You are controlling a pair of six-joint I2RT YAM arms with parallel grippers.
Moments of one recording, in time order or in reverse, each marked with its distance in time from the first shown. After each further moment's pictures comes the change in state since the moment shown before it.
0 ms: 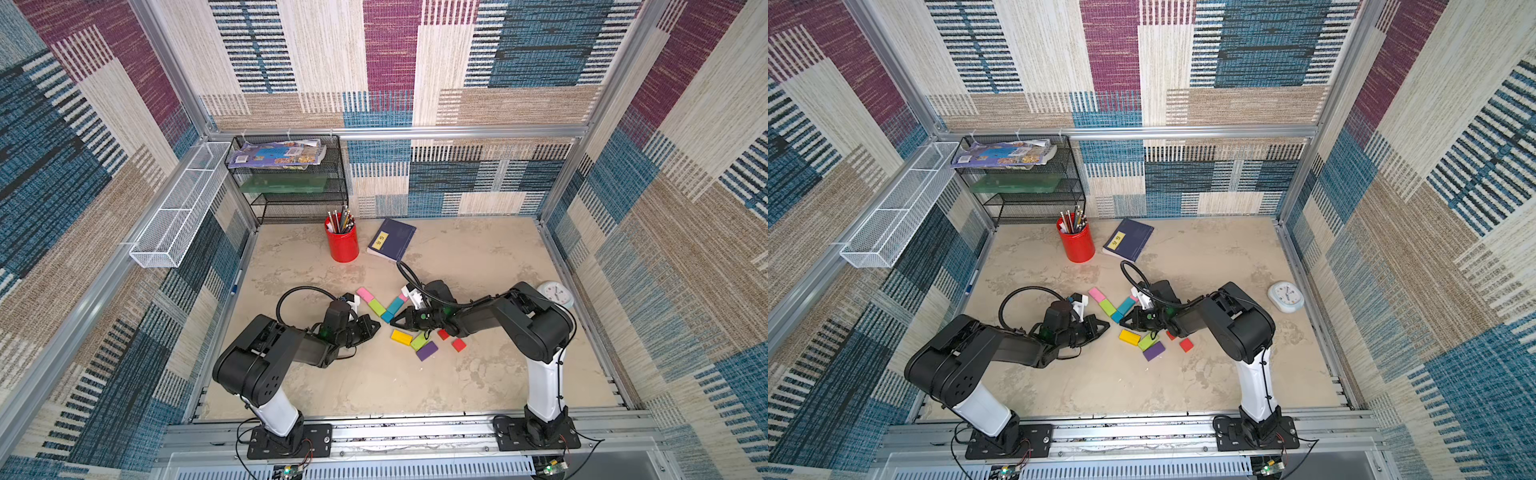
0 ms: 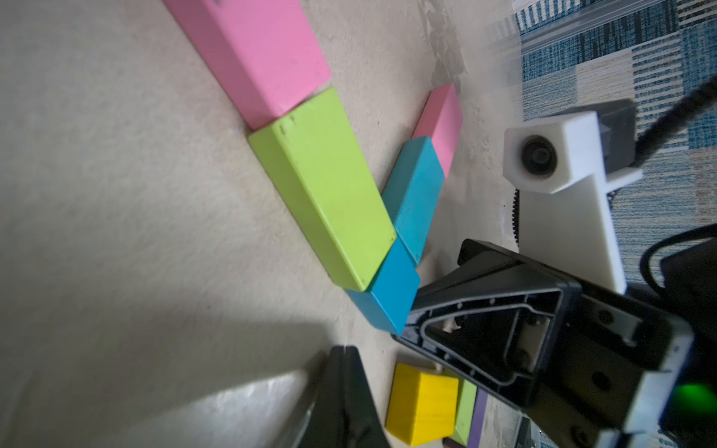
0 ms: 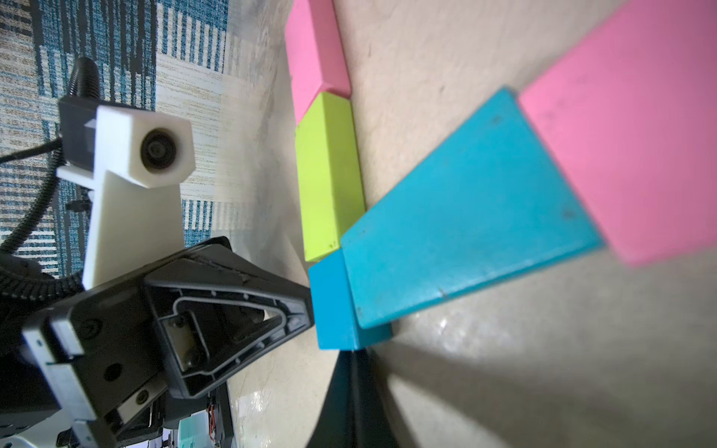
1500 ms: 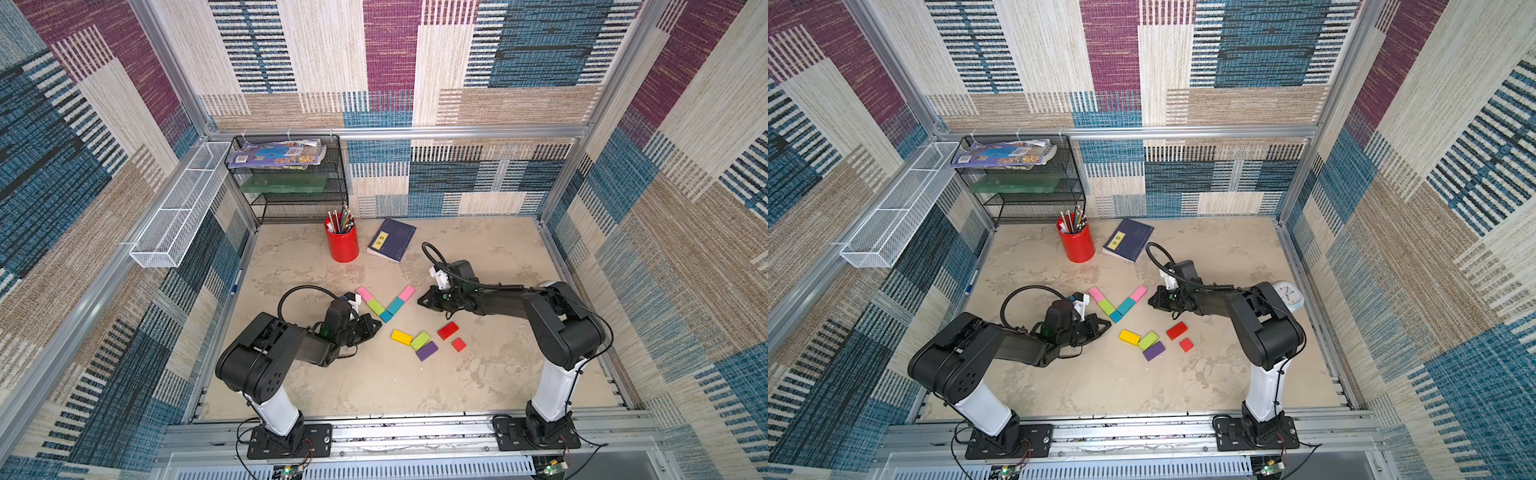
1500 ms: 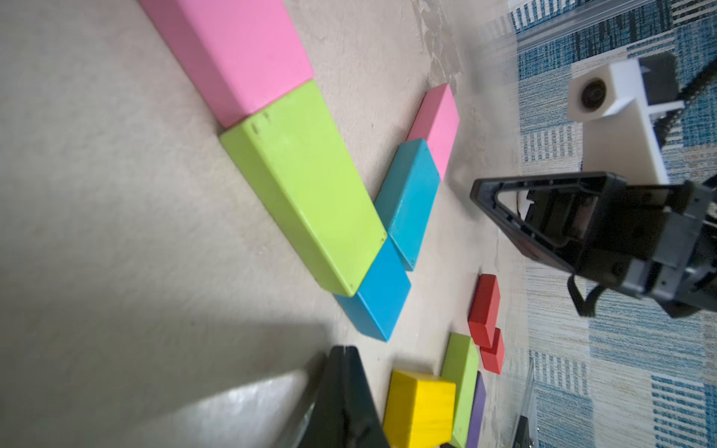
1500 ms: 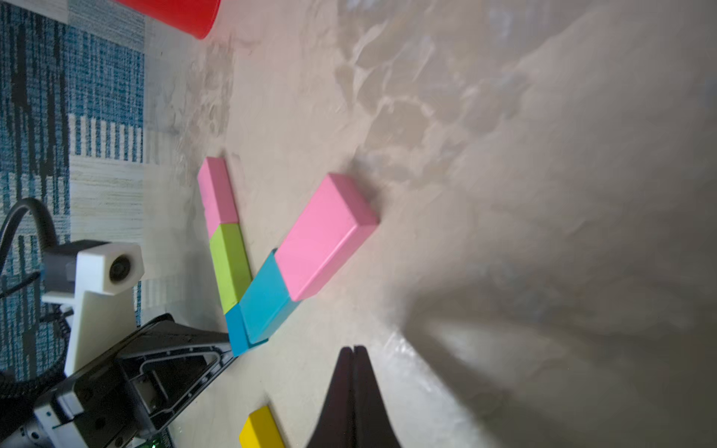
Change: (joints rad) left arm 0.000 0.011 0.009 0.006 0.006 0.000; right arm -0.240 -0.127 0.137 -0.425 0.134 -0.182
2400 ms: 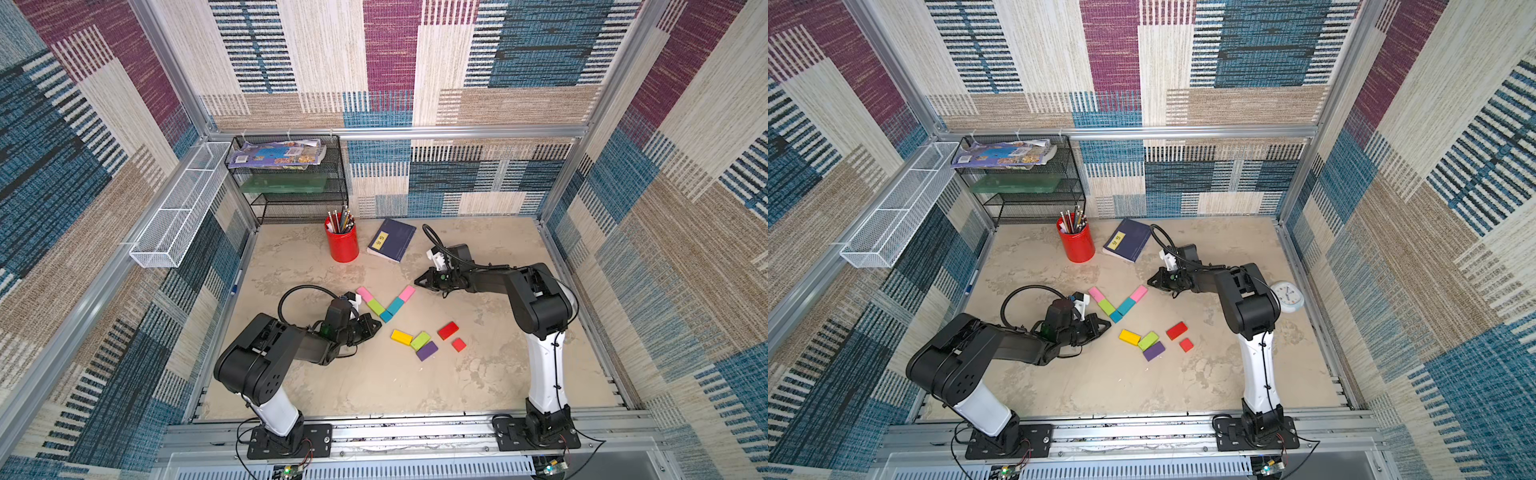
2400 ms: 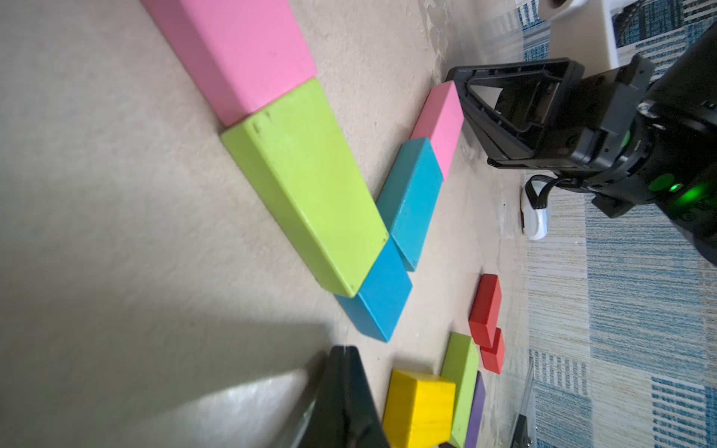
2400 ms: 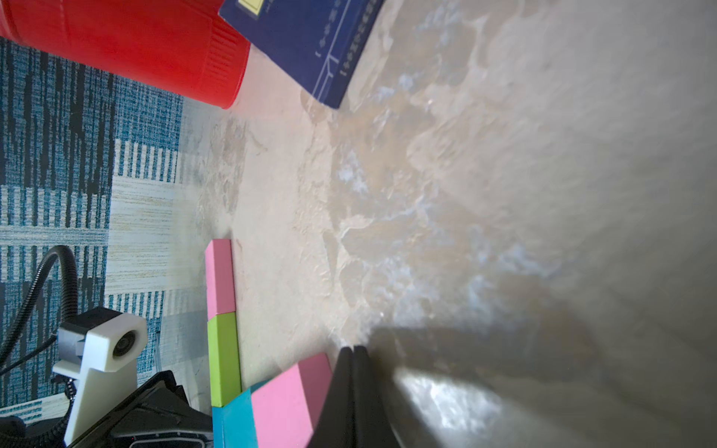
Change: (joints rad) left arm 0.000 0.003 0.018 -0.029 0.004 0.000; right arm -0.057 0.277 0.270 0.051 -0.165 -0.060
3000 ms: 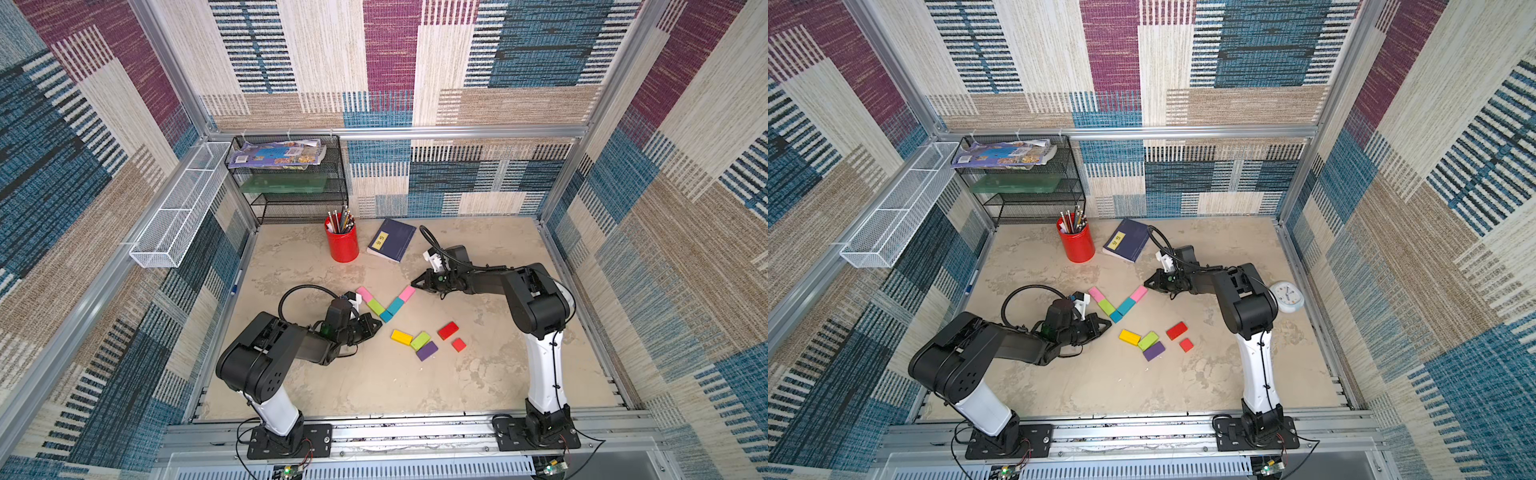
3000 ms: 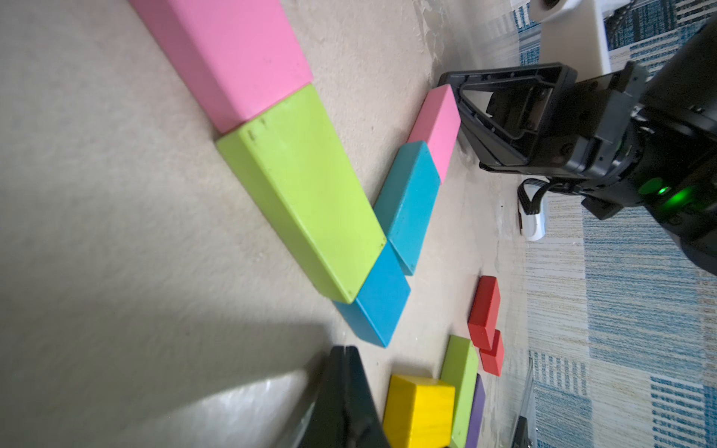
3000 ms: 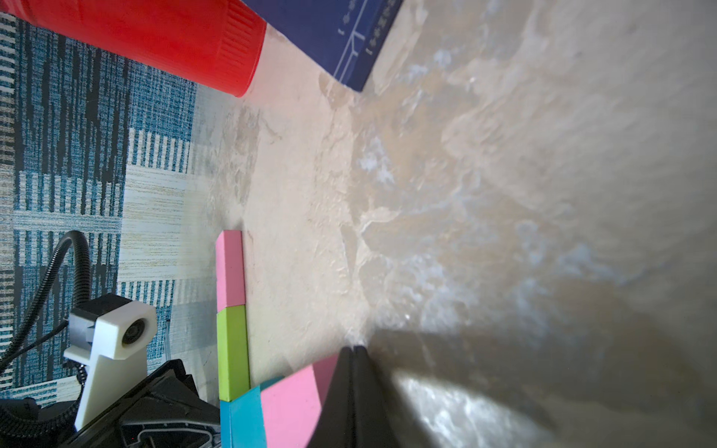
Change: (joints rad) left arm 0.000 0.006 -0.003 0.019 0.000 0.000; right arm 0.008 0.010 -0.013 0.037 -0.033 0.005
